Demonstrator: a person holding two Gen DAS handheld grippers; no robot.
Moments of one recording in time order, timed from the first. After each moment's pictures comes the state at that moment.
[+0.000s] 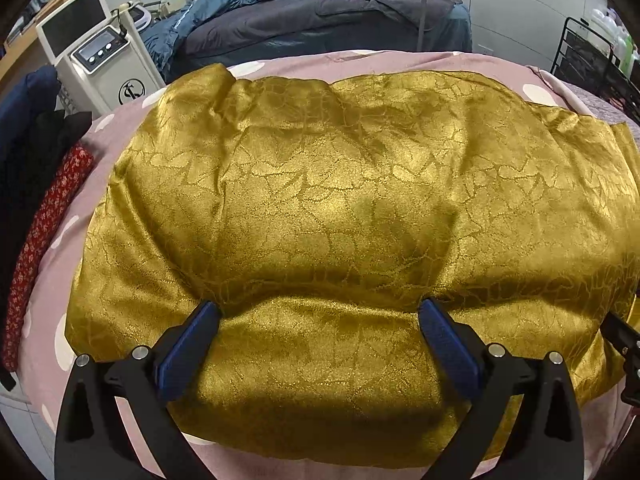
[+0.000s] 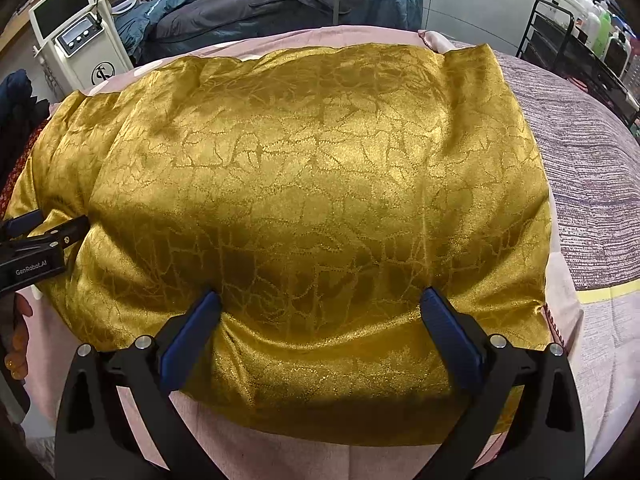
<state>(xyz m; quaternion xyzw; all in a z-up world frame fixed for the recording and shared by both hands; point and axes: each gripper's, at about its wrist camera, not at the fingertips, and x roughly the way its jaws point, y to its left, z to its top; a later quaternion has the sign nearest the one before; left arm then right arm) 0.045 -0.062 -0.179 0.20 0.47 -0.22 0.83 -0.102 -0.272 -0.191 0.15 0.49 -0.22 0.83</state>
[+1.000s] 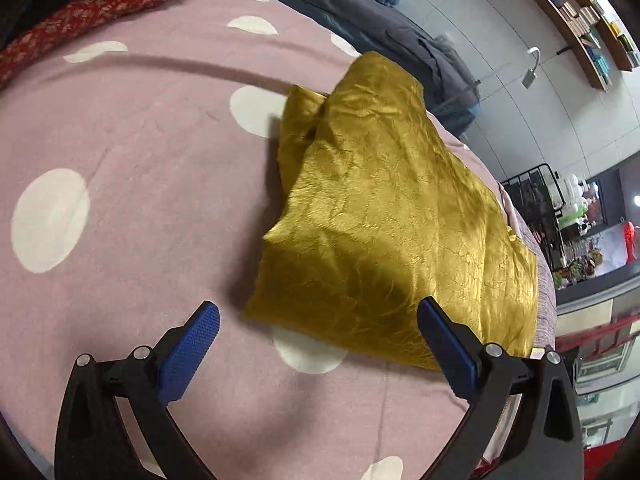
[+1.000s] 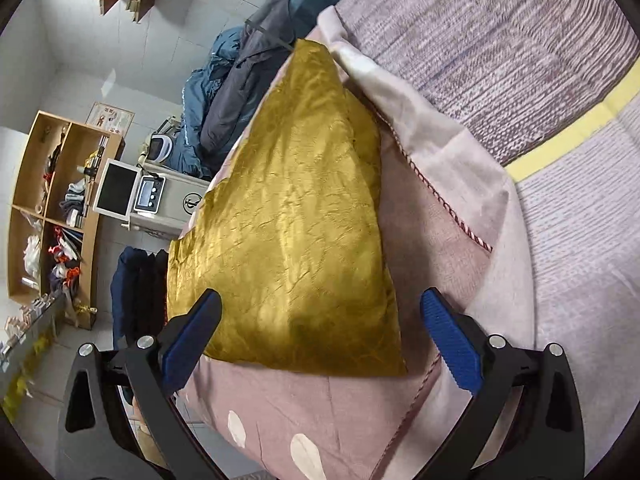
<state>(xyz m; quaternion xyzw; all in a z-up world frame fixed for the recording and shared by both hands) 0.111 0.136 -0.175 -0.13 0.58 -0.31 0.75 -0.226 -0.384 -0.206 0.53 0.33 -0.09 0.78</state>
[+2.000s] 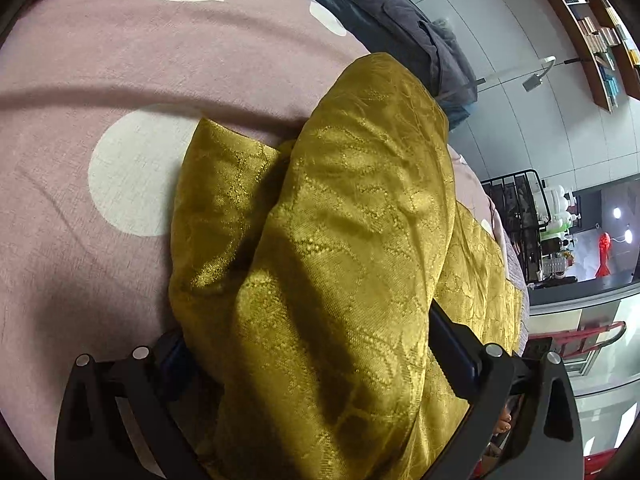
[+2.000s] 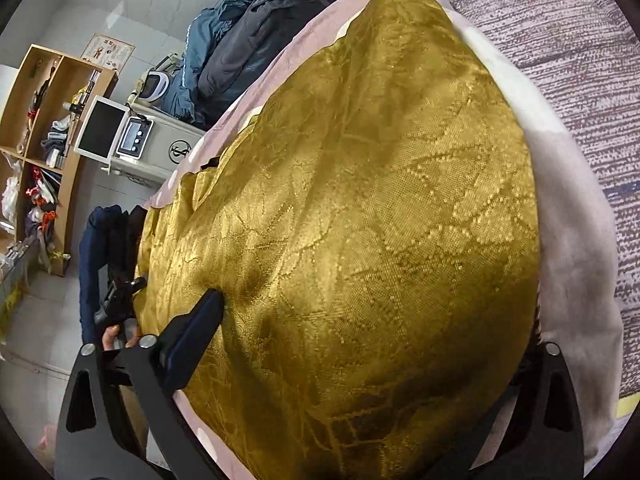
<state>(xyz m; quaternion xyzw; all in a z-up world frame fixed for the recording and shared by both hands) 0.204 0.061 -0.211 -0.16 0.62 -0.34 0.69 -0.089 -0.403 -0.221 0.45 0.42 -0.04 0.79</state>
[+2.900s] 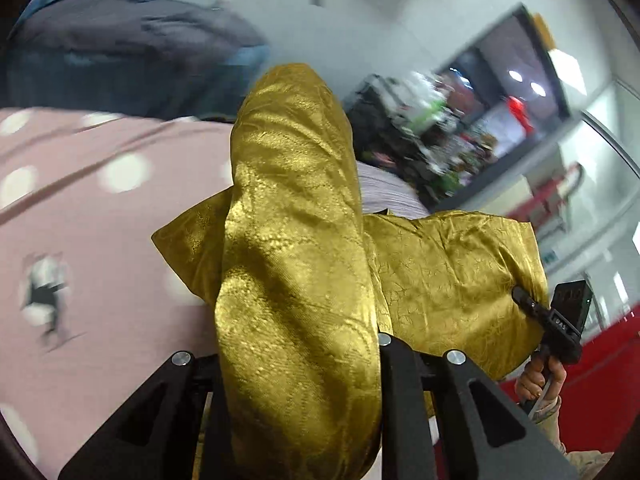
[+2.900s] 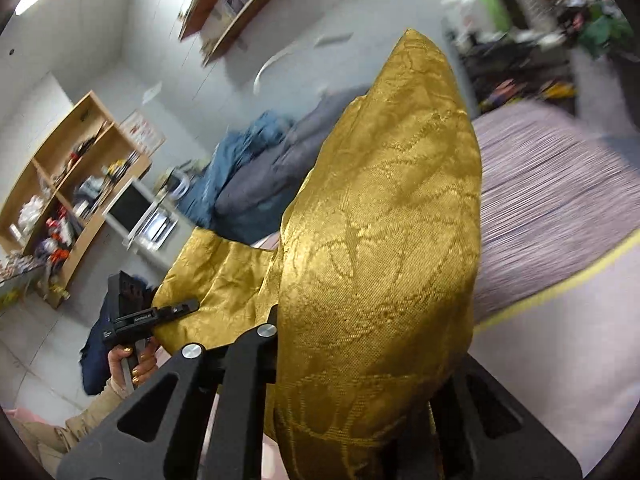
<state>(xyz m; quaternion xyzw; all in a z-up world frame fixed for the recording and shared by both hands) -0.014 -0.182 -0.039 -0.05 0.48 -0.59 0.65 -0.379 -0.454 -0.012 0.36 0.20 -0.17 0.89</state>
